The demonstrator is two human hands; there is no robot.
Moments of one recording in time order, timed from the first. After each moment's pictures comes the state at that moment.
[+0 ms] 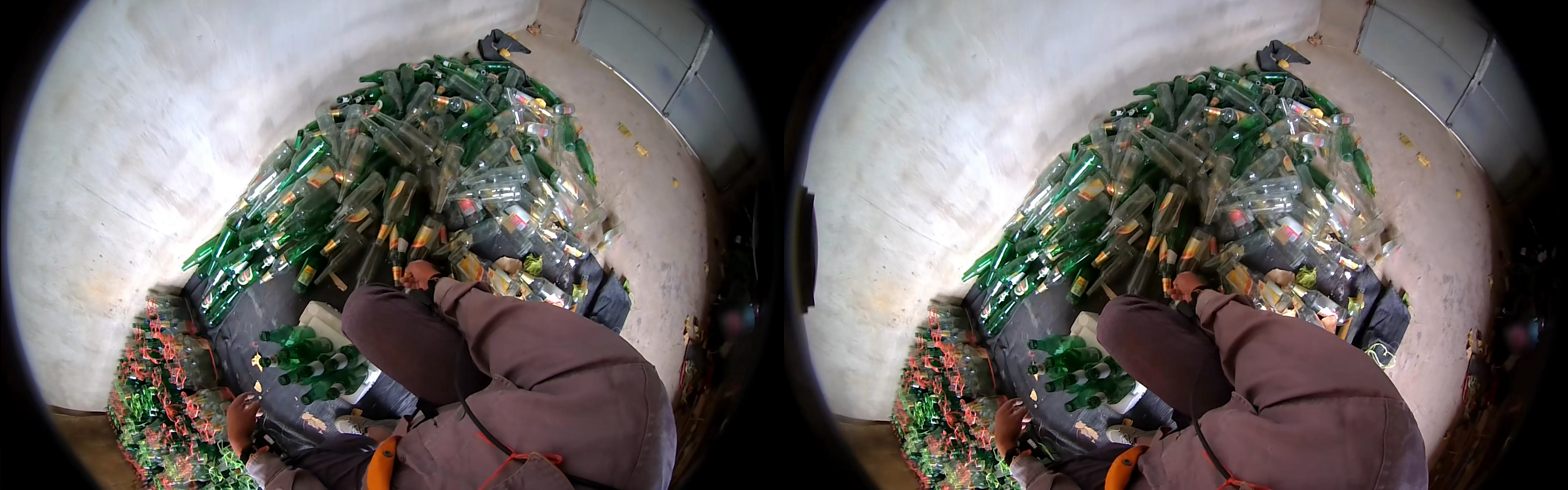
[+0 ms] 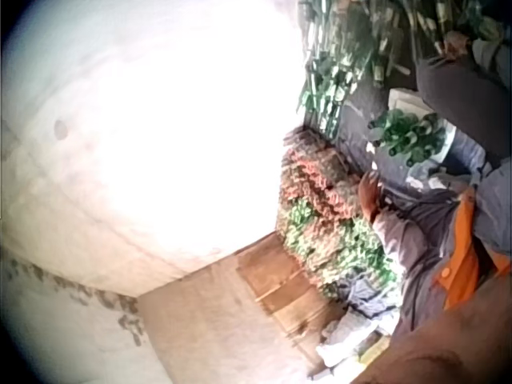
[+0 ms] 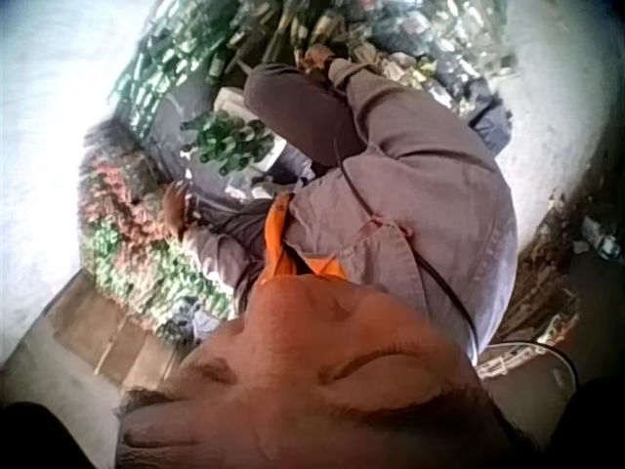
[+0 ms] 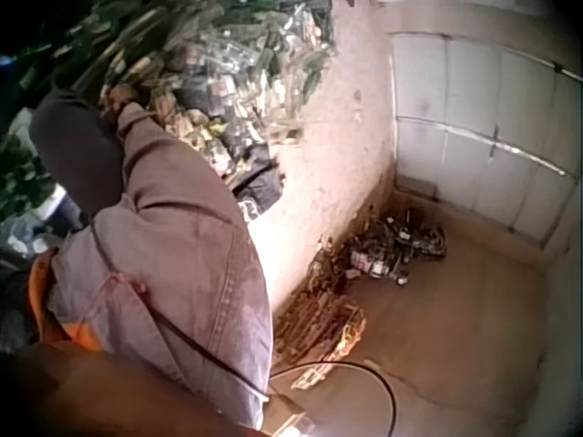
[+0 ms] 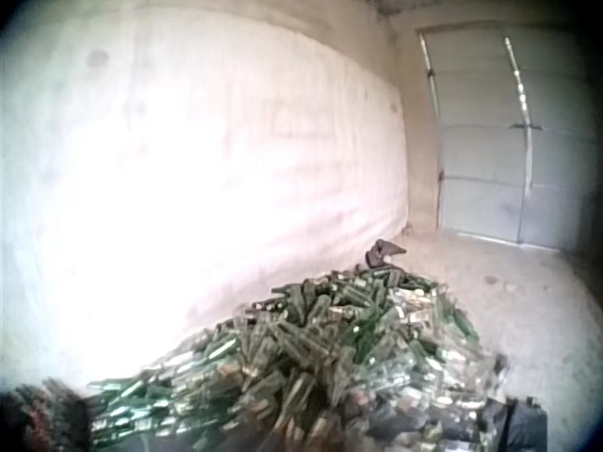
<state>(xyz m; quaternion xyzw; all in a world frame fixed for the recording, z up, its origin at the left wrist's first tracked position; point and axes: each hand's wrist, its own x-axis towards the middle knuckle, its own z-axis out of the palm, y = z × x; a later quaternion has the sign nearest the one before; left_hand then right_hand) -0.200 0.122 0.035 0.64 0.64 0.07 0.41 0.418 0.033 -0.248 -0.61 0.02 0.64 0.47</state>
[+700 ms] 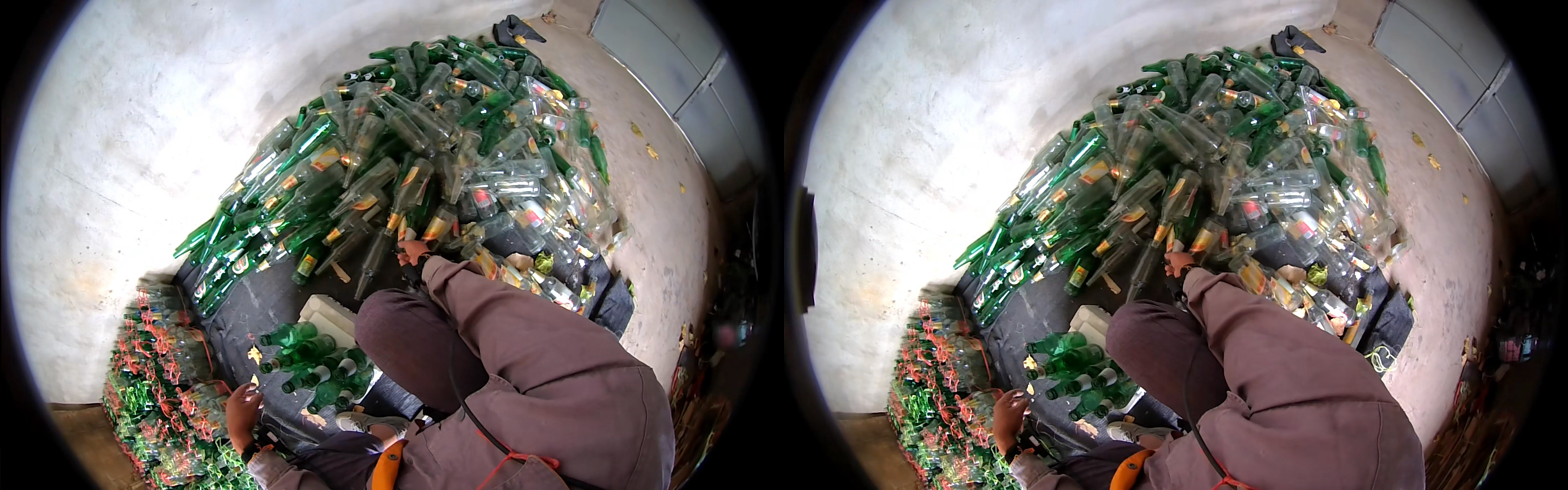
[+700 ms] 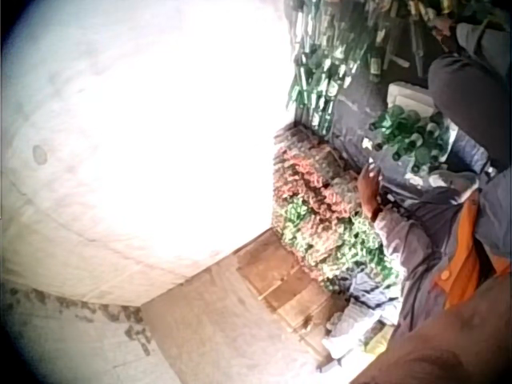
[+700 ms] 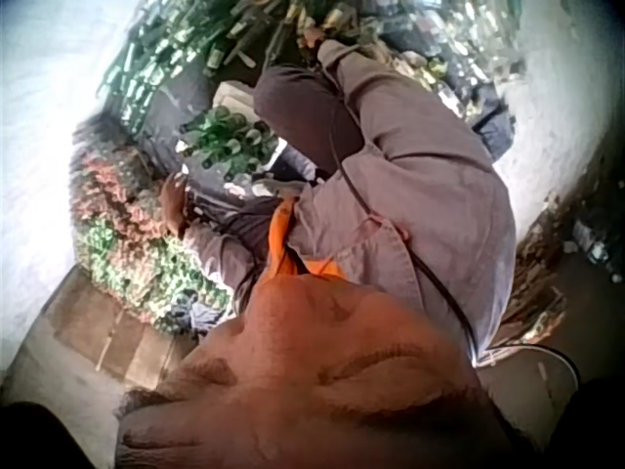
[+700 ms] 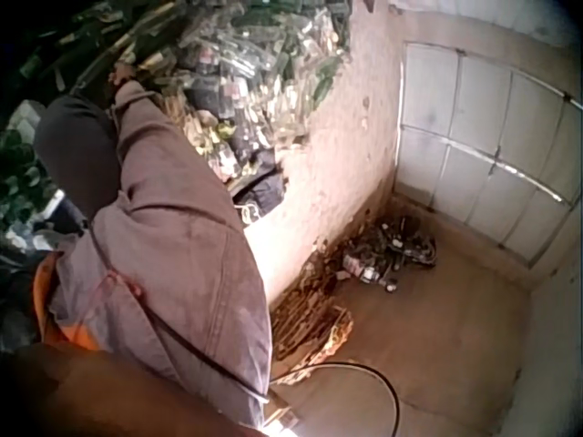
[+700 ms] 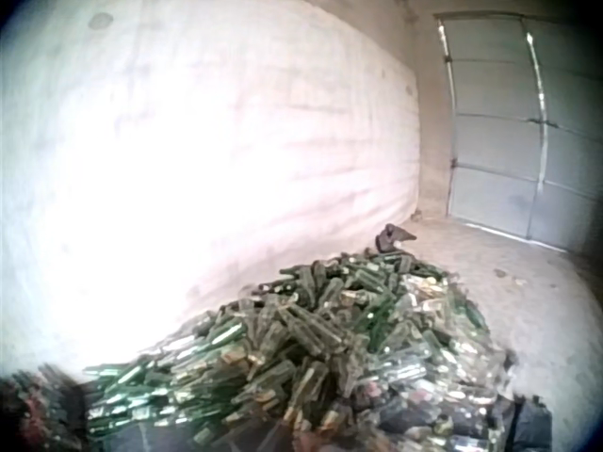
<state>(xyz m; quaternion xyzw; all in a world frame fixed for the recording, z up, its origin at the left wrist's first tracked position) -0.174 0.139 0.028 0.63 0.66 0.03 0.40 0.405 0.121 -0.259 -0.64 0.17 0.55 0.51</state>
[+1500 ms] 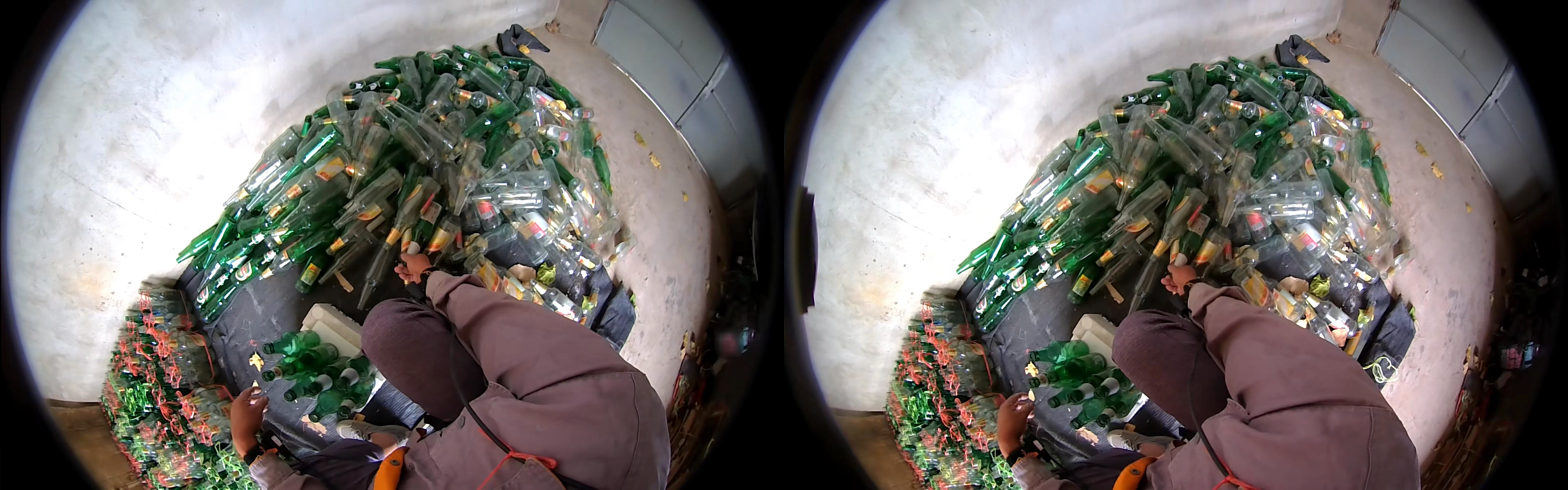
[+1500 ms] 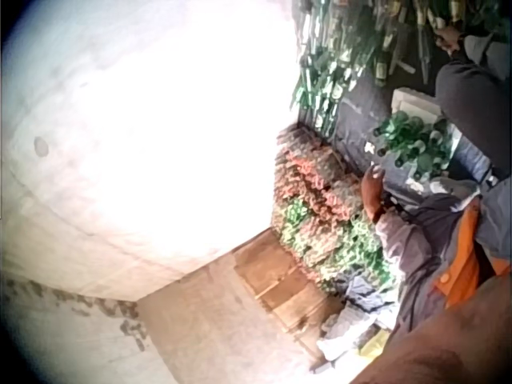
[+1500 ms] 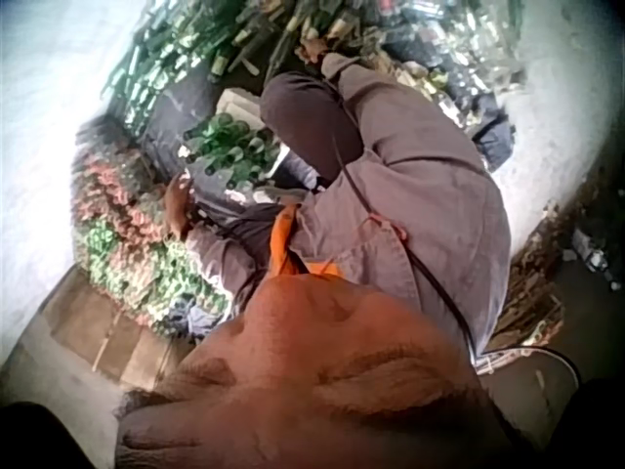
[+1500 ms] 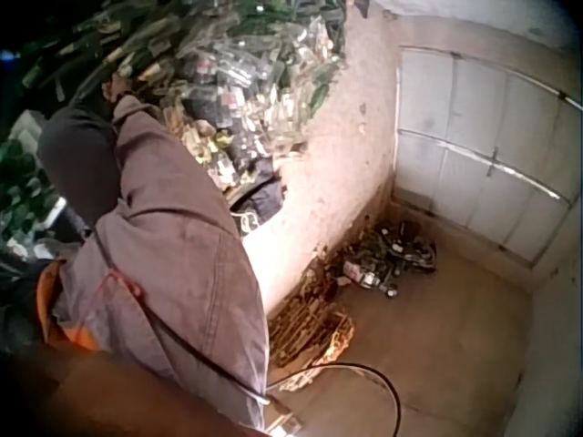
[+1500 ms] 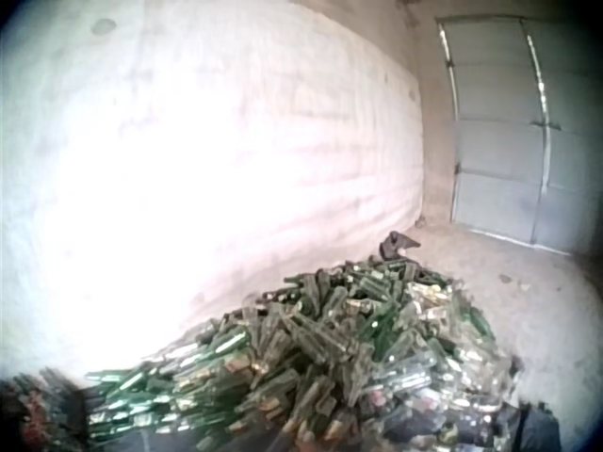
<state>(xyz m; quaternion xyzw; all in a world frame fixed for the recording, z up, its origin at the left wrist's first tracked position) -0.160 0.146 0.020 0.65 0.65 0.03 0.40 0.405 0.107 -0.266 -0.57 0.16 0.57 0.56</state>
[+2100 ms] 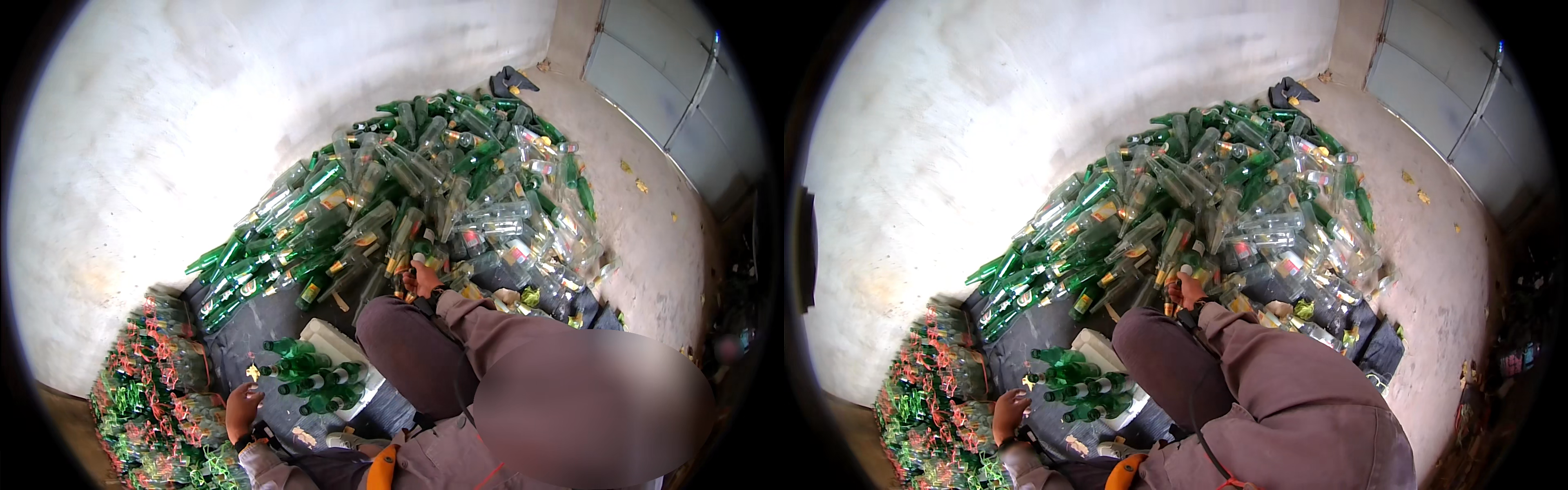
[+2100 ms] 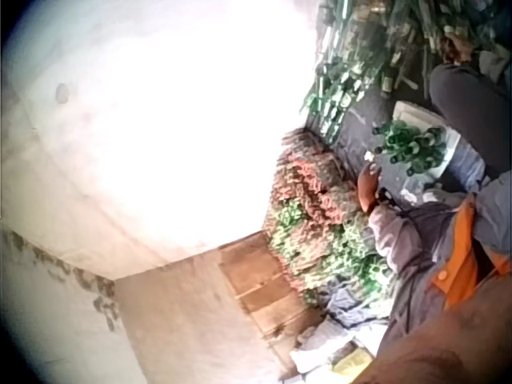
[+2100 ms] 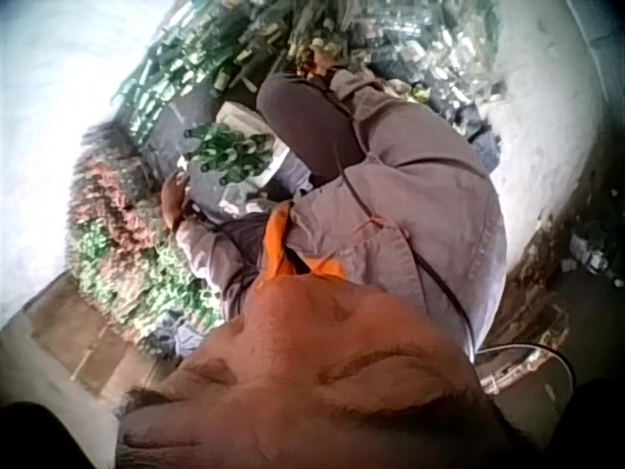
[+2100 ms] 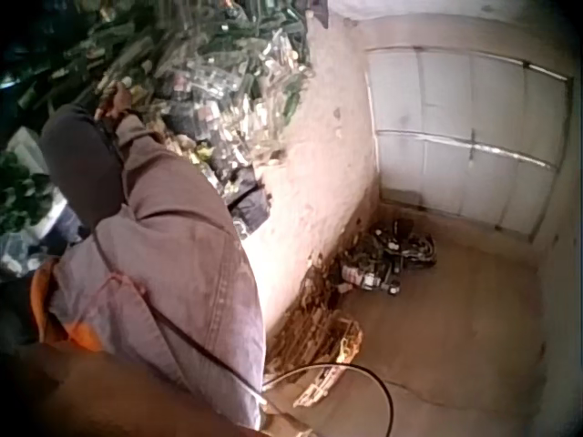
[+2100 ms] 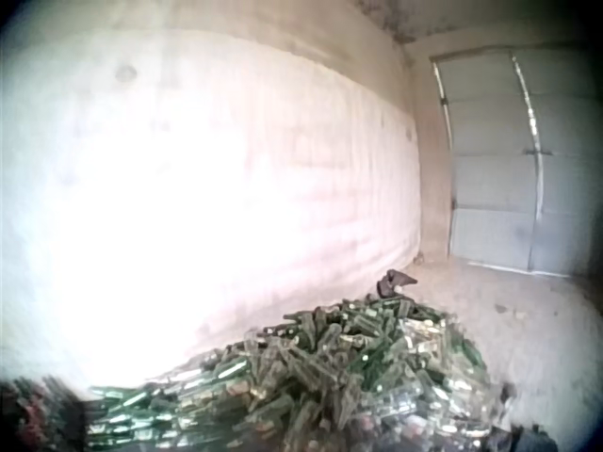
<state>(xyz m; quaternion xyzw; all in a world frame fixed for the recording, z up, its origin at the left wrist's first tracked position) -0.153 0.141 0.031 0.68 0.61 0.05 0.41 0.444 0.053 -0.184 -0.44 0.13 0.59 0.66</state>
